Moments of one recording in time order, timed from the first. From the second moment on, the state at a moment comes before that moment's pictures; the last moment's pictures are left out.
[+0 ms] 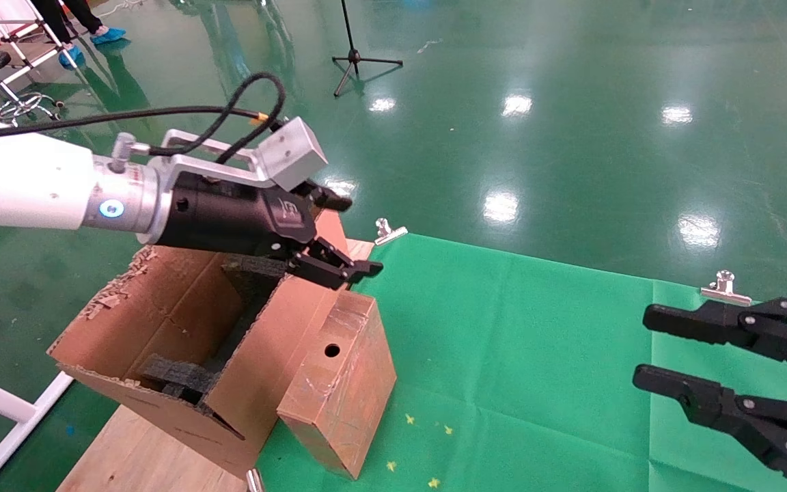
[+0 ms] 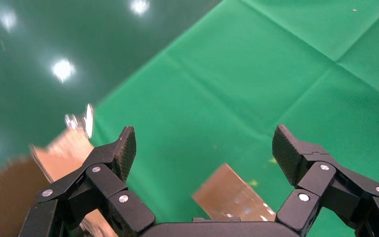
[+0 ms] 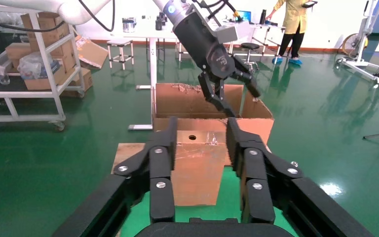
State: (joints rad) left arm -1.56 0.66 0.55 -1.35 1.61 1.43 -0.86; right arm 1.09 -0.59 -0.33 1.27 -0.70 -1.48 0.16
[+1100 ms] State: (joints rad) left arm -1.68 0.74 0.87 -1.36 1.72 1.54 -1.55; right arm 1.09 -0.59 -0.33 1.27 -0.70 -1.48 0.16
